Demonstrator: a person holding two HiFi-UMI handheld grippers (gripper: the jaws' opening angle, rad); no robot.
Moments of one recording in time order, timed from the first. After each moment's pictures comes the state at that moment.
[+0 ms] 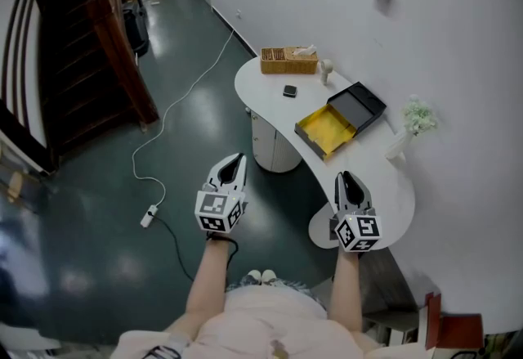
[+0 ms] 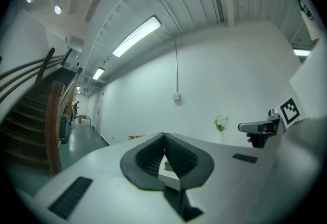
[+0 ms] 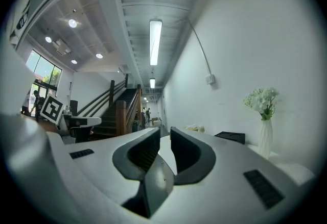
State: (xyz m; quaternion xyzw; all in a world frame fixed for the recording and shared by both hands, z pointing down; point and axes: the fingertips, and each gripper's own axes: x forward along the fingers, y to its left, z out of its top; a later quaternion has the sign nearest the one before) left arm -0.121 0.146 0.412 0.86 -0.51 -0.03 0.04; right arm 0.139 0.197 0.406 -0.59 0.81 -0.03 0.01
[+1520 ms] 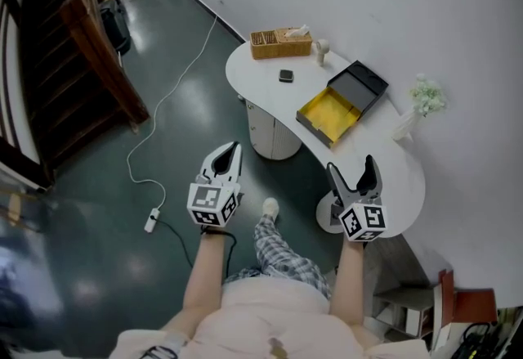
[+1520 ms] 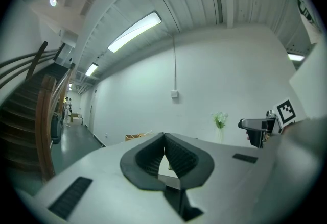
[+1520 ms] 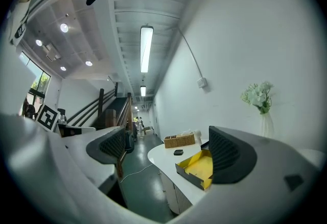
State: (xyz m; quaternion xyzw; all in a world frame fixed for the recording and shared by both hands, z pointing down) left arm -0.149 0.094 0.428 0.88 -0.47 -0.02 0.04; right arm 0.123 0.162 0.415 -0.63 0.77 -0.02 0.07
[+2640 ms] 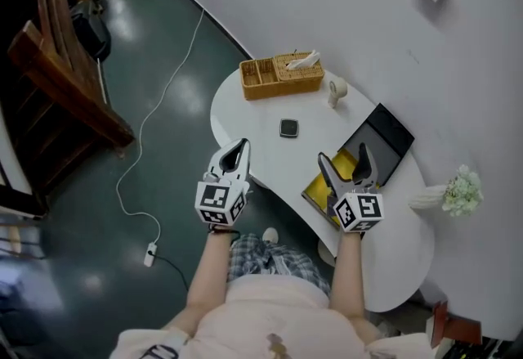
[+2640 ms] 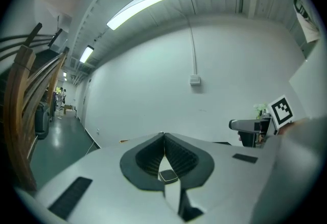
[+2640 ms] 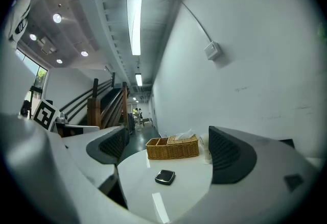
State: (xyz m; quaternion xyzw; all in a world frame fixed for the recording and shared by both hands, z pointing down) left arm -0.078 -0.294 0.471 0.89 -0.45 0.00 0.07; right arm 0.148 -0.243 0.449 -0.63 0.77 -0.05 0.03
